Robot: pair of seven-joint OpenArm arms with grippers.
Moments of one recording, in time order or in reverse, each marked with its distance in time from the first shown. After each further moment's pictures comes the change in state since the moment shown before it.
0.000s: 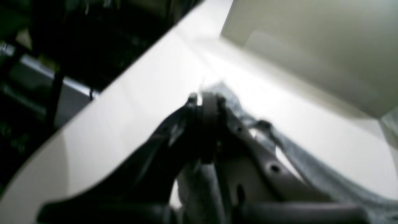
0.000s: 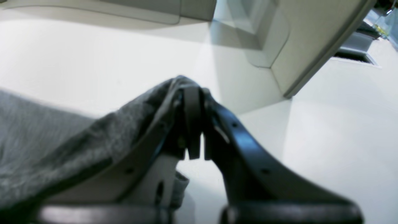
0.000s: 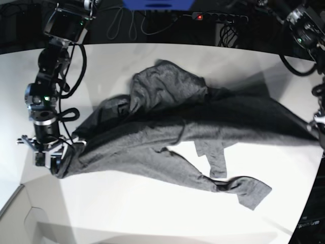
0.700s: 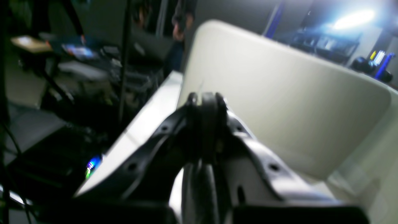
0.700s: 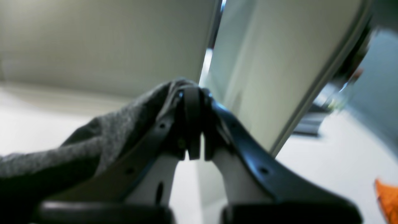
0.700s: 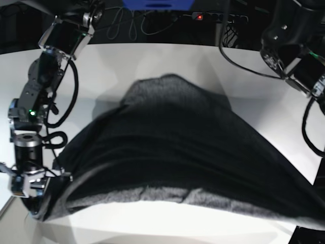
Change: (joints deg) left arm -32.3 -6.7 7.0 -4.2 0.4 0.9 7.2; right arm 7.5 -0.1 -0.1 13.4 0.0 0.0 0.1
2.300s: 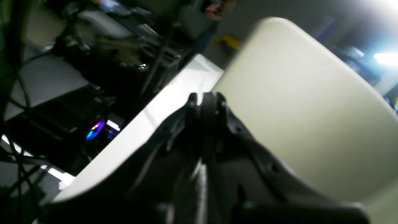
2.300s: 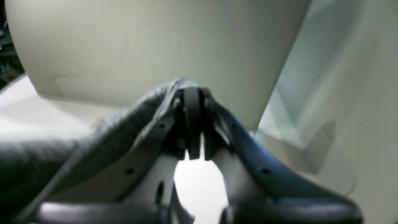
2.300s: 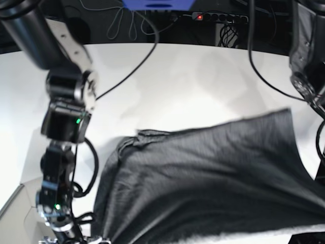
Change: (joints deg) left arm -13.3 -10.8 3.6 -41.0 0.7 0.1 -12.2; right arm 33.7 0.4 -8.5 -47.1 -0.5 0.0 1.3
